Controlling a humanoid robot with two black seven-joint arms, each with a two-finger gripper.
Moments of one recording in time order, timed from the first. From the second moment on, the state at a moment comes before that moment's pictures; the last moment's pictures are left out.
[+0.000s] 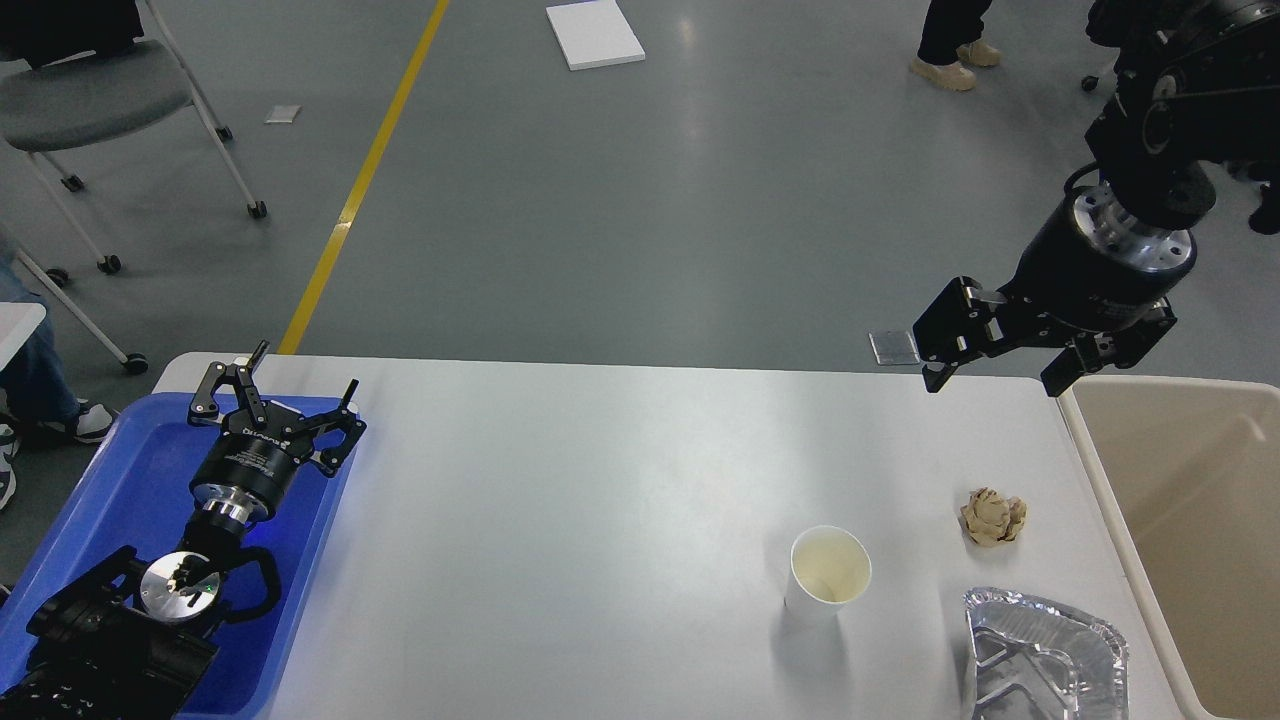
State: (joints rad) left arm -0.51 0.28 -1.02 -0.34 -0.22 -0.79 -0.19; right arm 2.31 -0.21 -1.45 1.31 -0.11 0.79 0.22
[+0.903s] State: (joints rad) left arm -0.51 0.28 -1.02 -0.34 -0.22 -0.79 -0.19; right arm 2.14 -0.23 -1.37 1.30 -0.07 0.79 0.21
